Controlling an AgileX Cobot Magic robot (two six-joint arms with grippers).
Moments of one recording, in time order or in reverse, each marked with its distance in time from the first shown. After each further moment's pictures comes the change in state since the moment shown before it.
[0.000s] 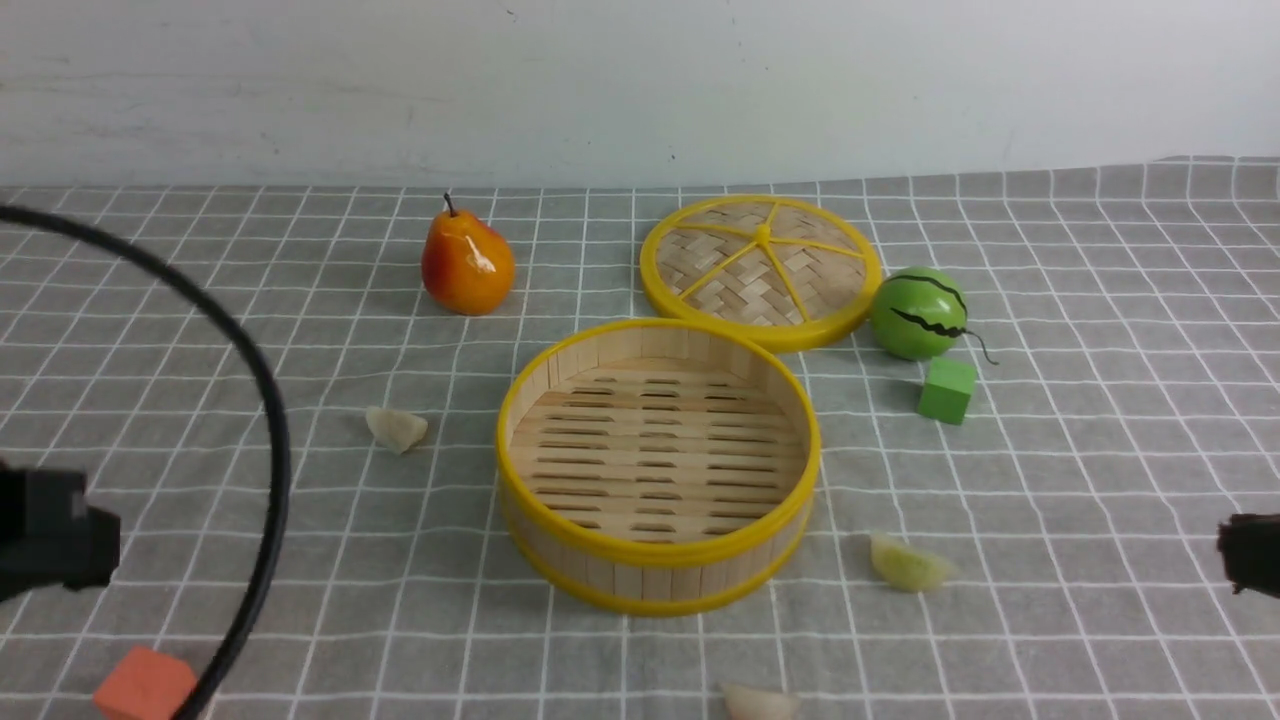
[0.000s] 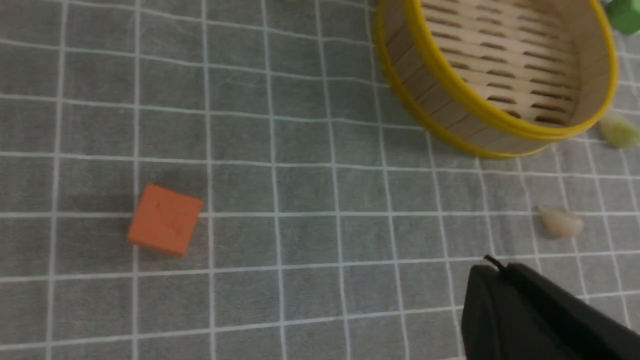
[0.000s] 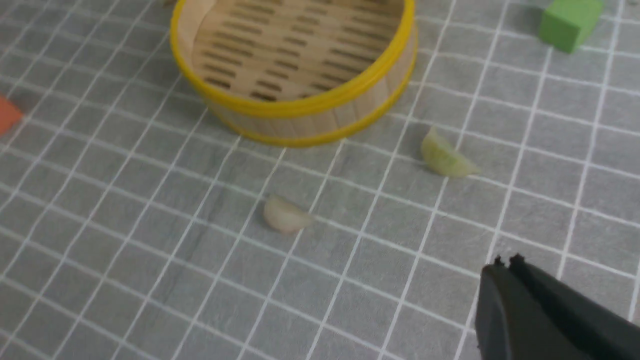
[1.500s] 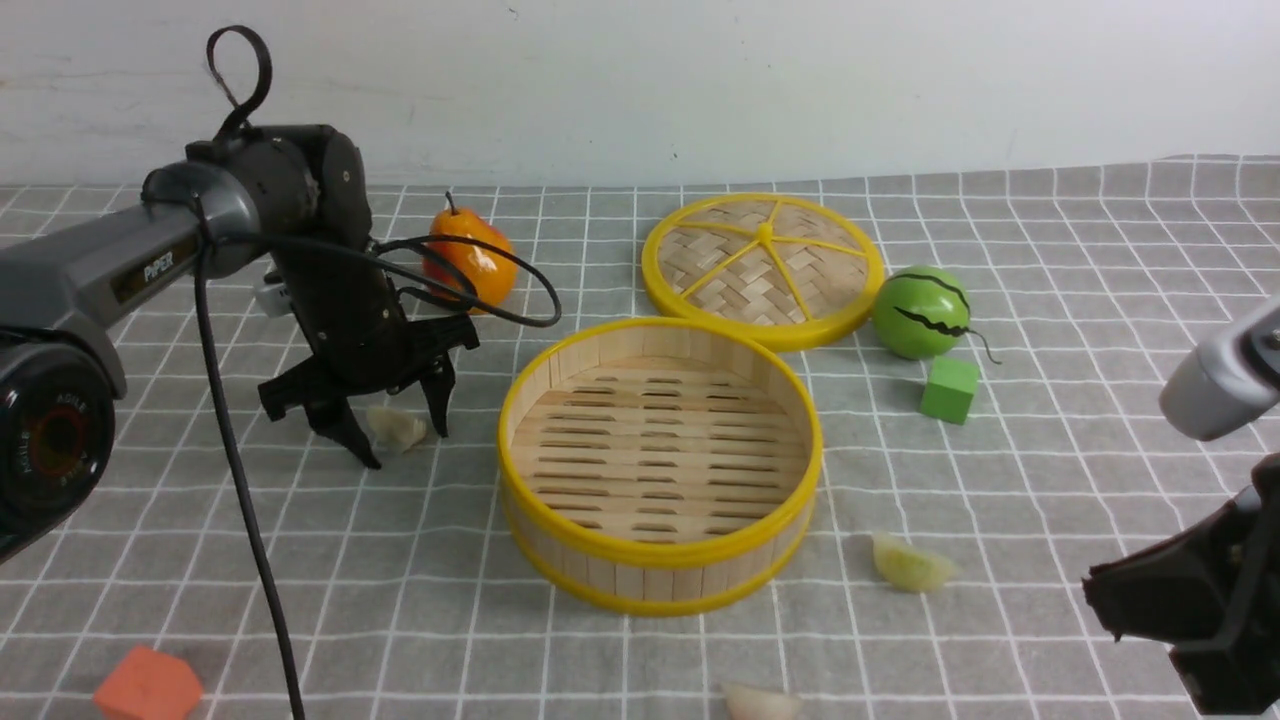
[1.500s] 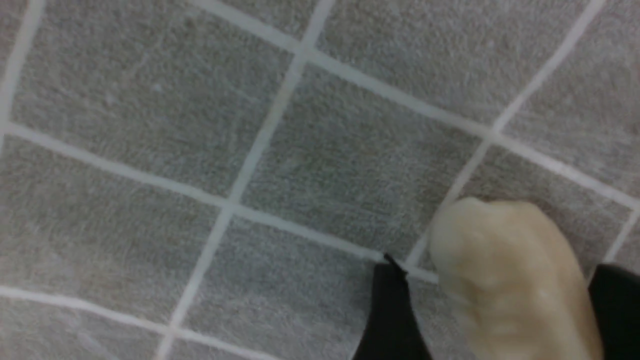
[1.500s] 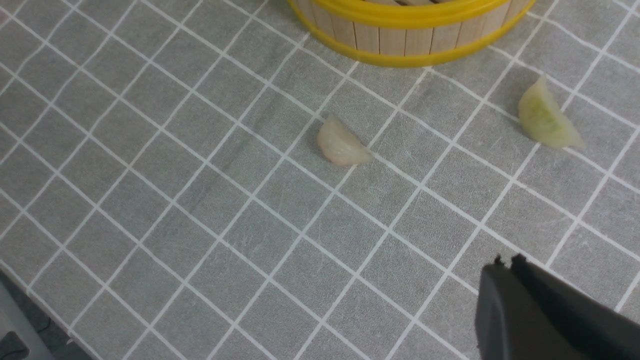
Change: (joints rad) right arm 0.206 0.144 -0.039 -0.084 0.000 -0.004; left arm -0.158 1.424 -1.060 0.235 0.145 -0.583
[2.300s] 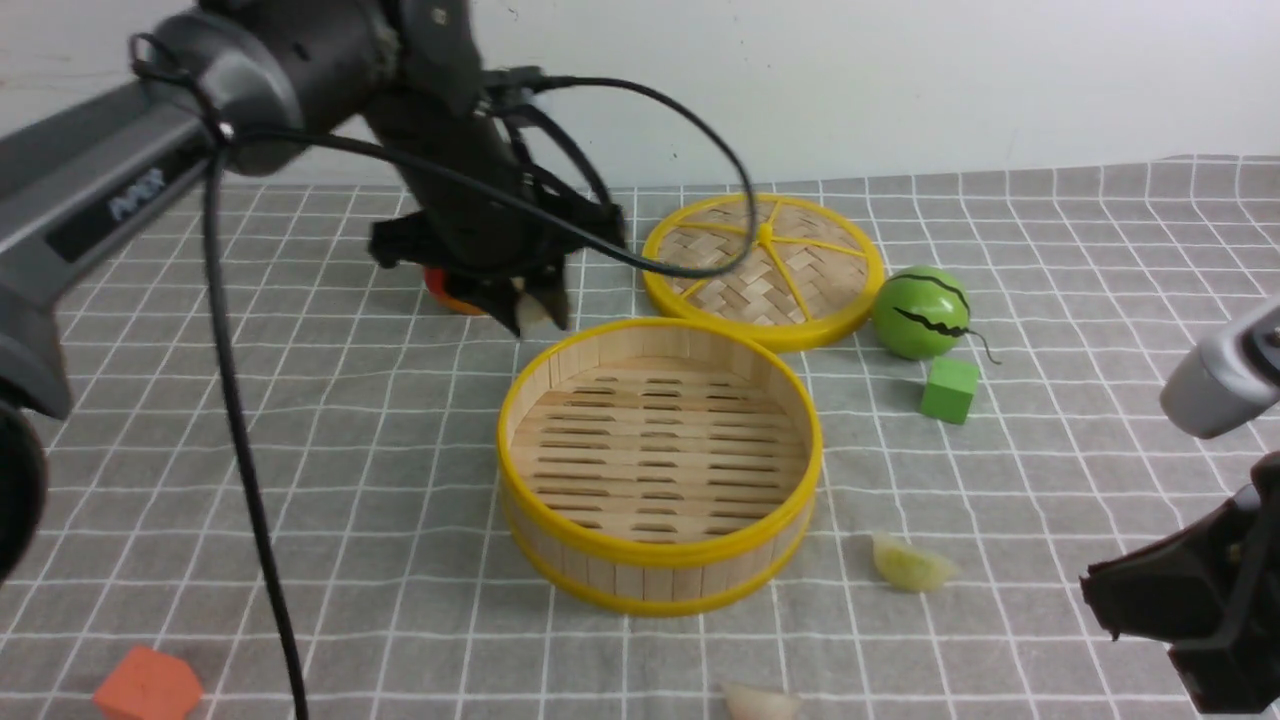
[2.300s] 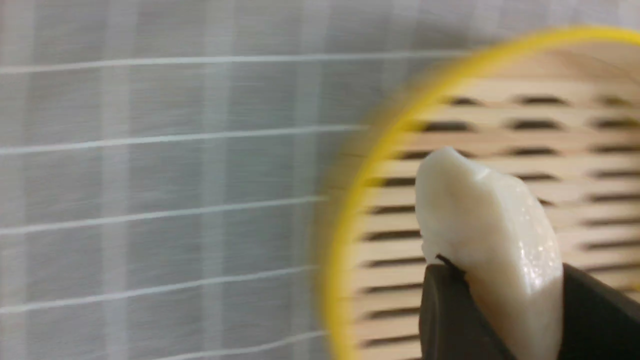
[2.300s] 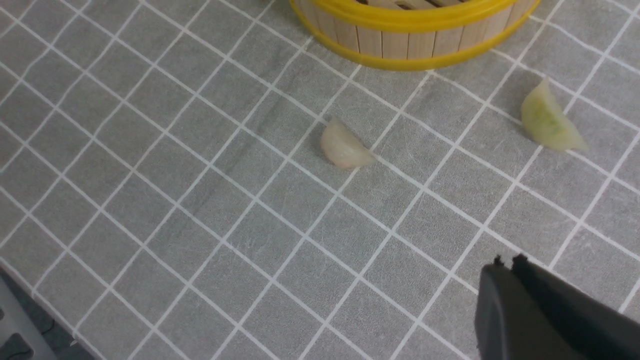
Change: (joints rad) right arm 0.000 -0.003 0.000 0.008 0.003 -0.002; left arm -0.300 -0.260 -0.006 0.048 -0.049 0.246
